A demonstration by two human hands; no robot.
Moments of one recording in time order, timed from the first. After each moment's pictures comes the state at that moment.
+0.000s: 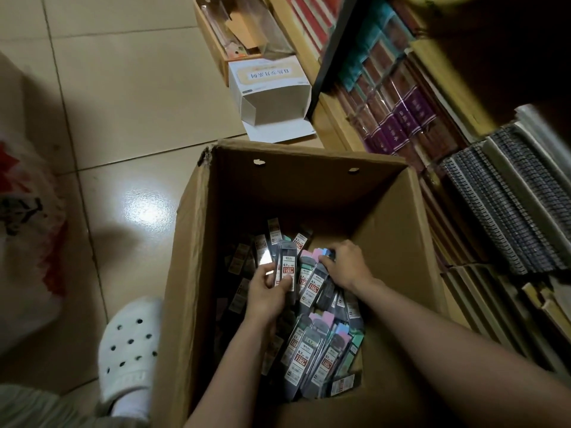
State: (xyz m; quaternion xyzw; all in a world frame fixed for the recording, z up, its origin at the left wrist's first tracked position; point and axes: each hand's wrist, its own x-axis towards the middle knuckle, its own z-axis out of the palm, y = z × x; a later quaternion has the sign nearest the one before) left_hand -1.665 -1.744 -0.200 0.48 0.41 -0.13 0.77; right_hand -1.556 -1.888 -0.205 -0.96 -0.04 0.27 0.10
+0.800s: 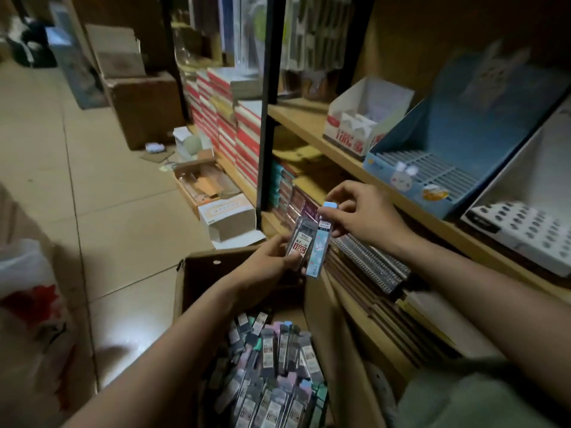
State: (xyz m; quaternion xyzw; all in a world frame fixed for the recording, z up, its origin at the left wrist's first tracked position) left_hand -1.610 -1.768 0.060 0.60 0.03 -0.19 0.78; right_hand -1.570 -1.948 0.144 -0.87 -0.12 0.00 0.47
